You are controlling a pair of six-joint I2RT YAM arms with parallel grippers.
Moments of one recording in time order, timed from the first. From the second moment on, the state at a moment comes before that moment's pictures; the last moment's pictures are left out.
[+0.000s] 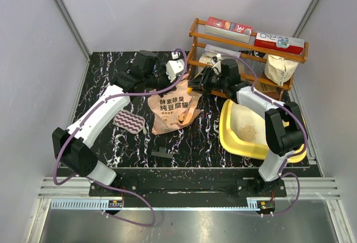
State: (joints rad) left arm -0.53 1.51 1.49 -0.61 0.45 0.46; right arm 0.38 1.76 1.22 0.11 -0.64 0.99
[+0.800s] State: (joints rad) left arm -0.55 1.51 1.56 -0.76 0.47 0.60; right arm 0.15 1.63 1.00 0.36 -0.79 1.23
